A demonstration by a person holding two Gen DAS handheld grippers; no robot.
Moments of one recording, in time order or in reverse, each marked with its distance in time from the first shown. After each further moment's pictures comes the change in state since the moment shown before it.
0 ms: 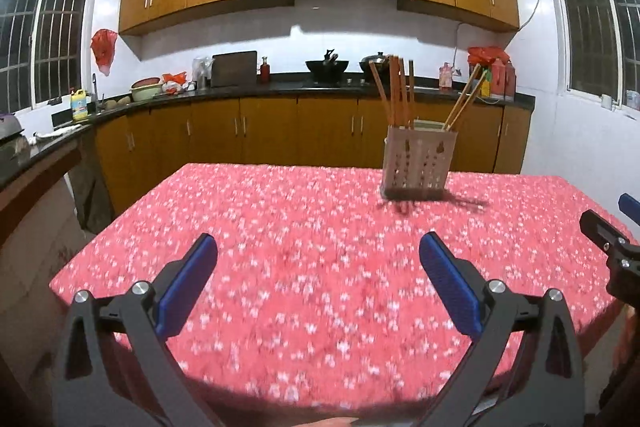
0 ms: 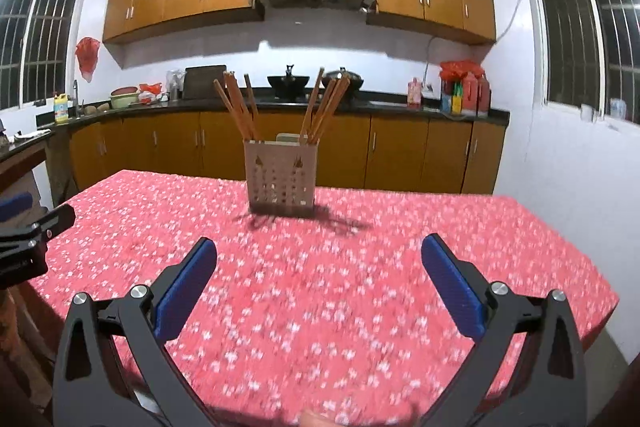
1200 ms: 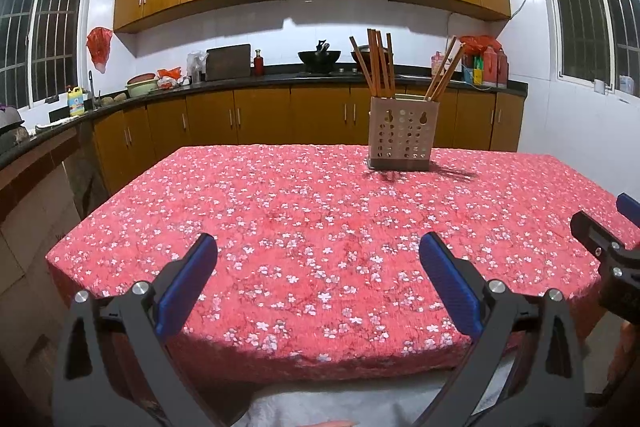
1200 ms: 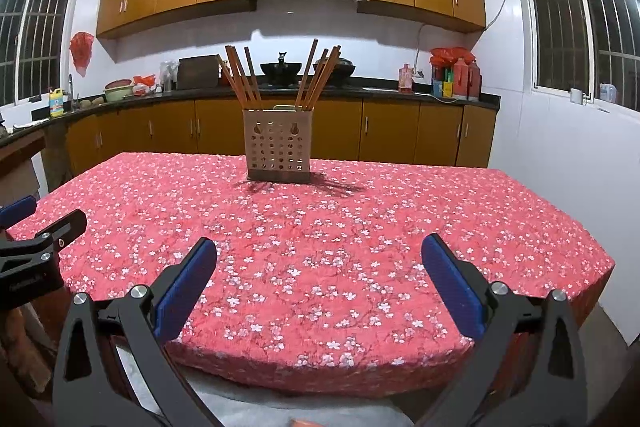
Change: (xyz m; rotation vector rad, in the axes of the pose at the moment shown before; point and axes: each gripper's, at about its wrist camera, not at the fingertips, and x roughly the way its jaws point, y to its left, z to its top) left arm -0.016 -0.017 -0.042 0.019 0.019 -0.013; right arm -0.026 0.007 -0.041 0.004 0.024 -0.029
